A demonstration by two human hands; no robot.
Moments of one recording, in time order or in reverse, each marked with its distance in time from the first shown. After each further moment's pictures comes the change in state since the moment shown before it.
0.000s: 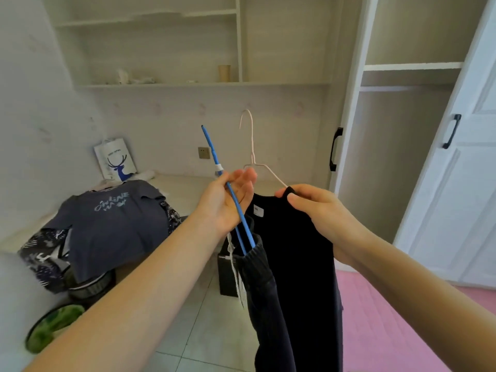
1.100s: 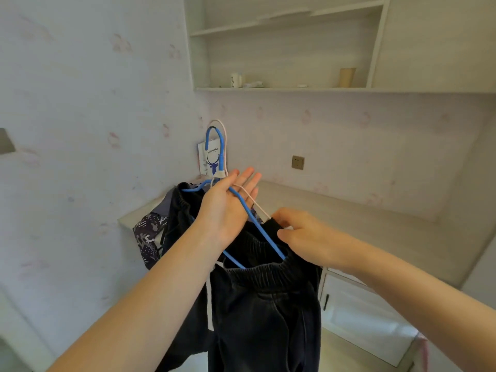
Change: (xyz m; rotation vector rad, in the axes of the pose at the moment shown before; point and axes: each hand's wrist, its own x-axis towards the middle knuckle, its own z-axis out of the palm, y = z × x) left_hand 0.009 0.214 -0.137 0.122 0.120 0.475; right_hand 0.162 -0.016 0.242 -0.688 -0.508 -0.261
